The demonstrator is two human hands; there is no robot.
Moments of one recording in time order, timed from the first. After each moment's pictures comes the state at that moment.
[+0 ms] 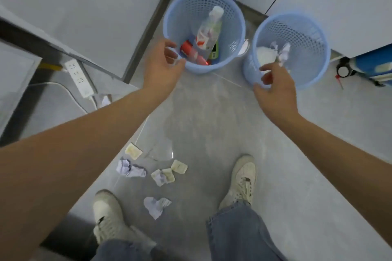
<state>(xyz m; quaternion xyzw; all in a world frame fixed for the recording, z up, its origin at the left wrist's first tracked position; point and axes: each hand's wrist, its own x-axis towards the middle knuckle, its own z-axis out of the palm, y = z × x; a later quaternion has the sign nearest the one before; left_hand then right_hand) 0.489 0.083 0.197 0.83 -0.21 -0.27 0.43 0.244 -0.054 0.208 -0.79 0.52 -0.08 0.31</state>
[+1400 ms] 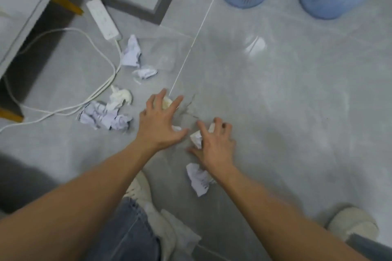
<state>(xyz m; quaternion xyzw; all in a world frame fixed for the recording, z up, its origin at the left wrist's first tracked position) 0.427 0.451 -0.040 0.86 -0.47 -0.22 0.04 0.252 0.381 -0.066 -0.86 0.44 0.14 0.22</state>
